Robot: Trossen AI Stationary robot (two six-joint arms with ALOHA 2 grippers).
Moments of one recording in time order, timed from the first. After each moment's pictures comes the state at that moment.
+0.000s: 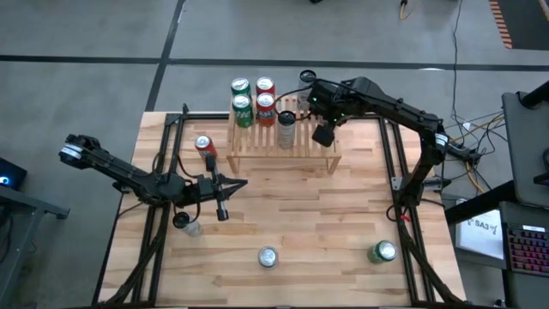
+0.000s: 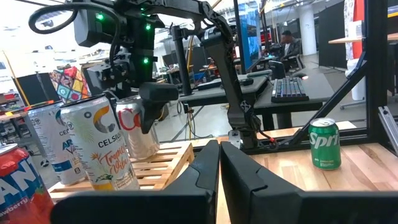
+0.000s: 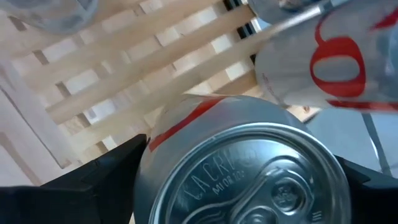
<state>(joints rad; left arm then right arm) -0.36 1.03 0.48 0.70 -0.57 0.27 -0.45 1.73 1.91 -1.44 0.20 0.02</state>
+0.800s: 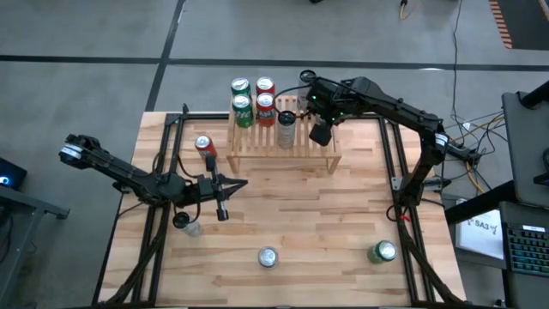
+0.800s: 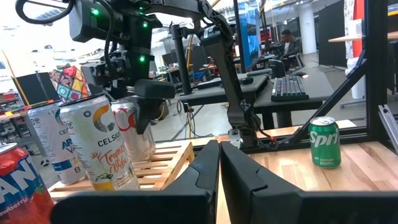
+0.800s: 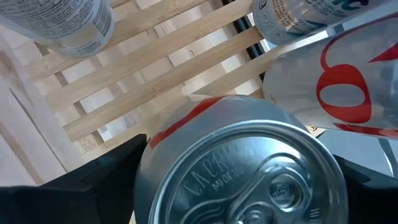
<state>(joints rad) -0.36 1.03 0.48 0.70 -0.57 0.27 -0.45 1.73 1.91 -1.38 0.16 0.00</state>
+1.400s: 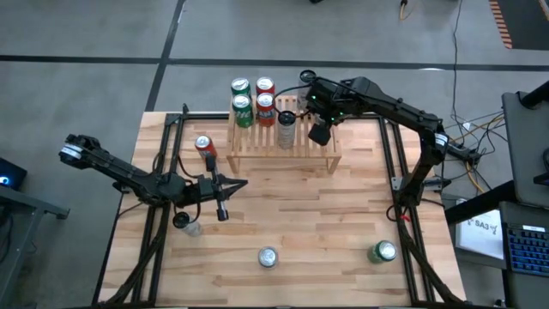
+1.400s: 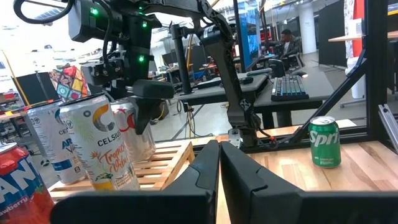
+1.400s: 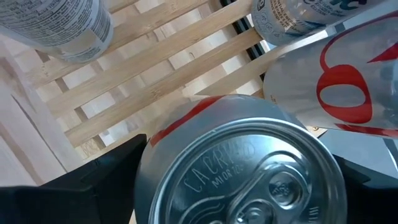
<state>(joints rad) -0.36 1.03 0.48 0.69 -0.57 0.27 -0.45 1.73 1.91 -1.37 0.16 0.03</state>
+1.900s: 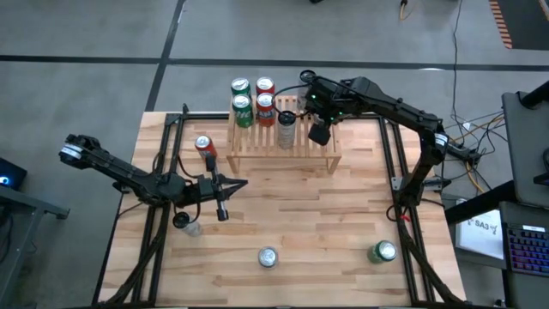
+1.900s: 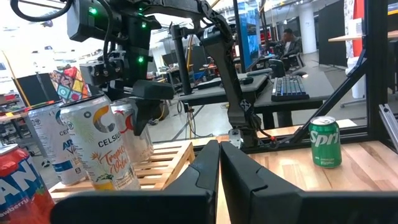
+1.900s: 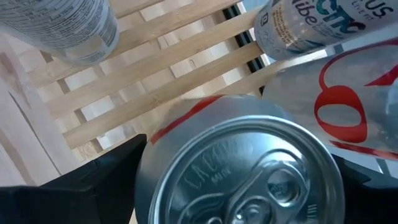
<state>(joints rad) -0.36 1.03 0.48 0.70 -0.57 0.28 -0.45 1.73 1.91 -1.34 0.16 -0.04</state>
